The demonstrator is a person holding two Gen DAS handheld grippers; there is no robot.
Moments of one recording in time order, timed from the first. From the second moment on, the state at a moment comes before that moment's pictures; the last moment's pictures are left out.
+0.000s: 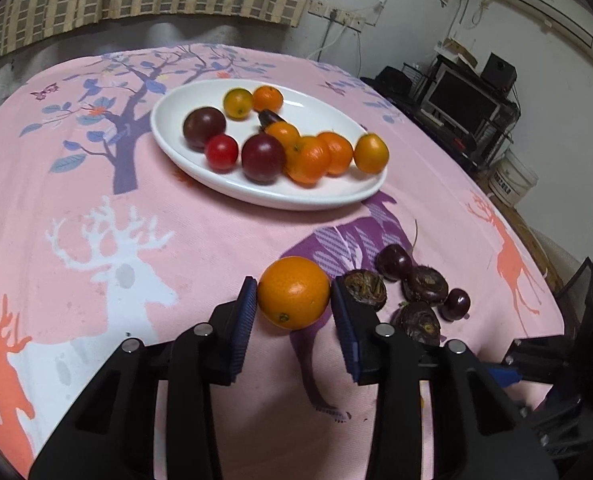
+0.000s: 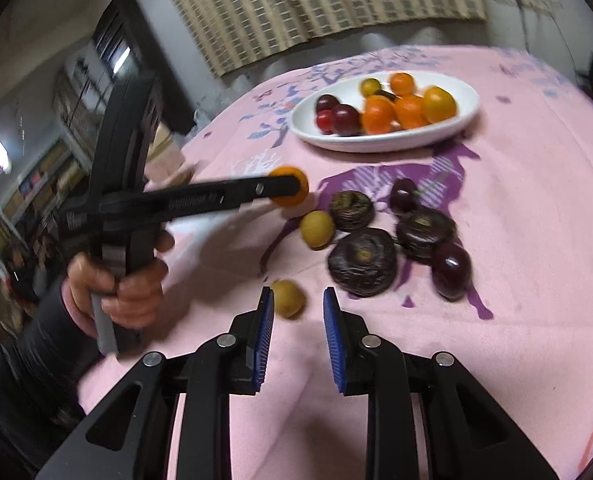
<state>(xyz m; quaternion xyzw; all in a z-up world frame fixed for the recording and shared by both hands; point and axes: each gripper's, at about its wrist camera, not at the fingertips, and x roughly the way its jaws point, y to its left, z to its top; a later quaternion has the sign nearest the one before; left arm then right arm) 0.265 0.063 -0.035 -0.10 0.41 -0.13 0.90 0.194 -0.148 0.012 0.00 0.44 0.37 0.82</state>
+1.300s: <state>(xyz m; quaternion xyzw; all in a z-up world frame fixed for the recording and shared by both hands) 0.310 0.067 0.027 -0.08 0.34 -0.02 0.94 0.316 -0.165 0.050 -0.04 0.35 0.32 0.88</state>
